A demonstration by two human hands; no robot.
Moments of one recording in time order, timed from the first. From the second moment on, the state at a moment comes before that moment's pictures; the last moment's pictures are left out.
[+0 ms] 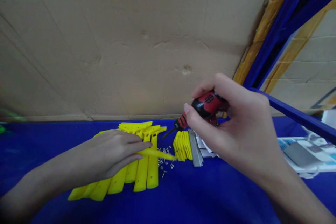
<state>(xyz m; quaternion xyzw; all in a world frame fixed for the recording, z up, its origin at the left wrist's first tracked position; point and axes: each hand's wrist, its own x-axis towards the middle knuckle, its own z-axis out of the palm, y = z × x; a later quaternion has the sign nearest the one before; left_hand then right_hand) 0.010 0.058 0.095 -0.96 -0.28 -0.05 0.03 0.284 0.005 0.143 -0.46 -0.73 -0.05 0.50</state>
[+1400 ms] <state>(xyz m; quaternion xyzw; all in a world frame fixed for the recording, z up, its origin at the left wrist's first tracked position) 0.004 0.068 0.092 -0.95 -0.29 -0.03 -0.08 0.302 0.050 0.116 -0.44 -0.64 0.18 0.60</state>
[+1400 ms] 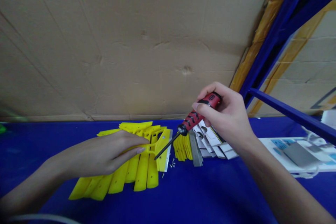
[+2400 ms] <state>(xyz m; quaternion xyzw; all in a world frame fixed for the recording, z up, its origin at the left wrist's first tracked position) 0.009 0.063 0.100 -0.94 -0.33 -0.02 0.13 0.298 0.030 0.134 -0.44 -0.70 0.03 0.56</state>
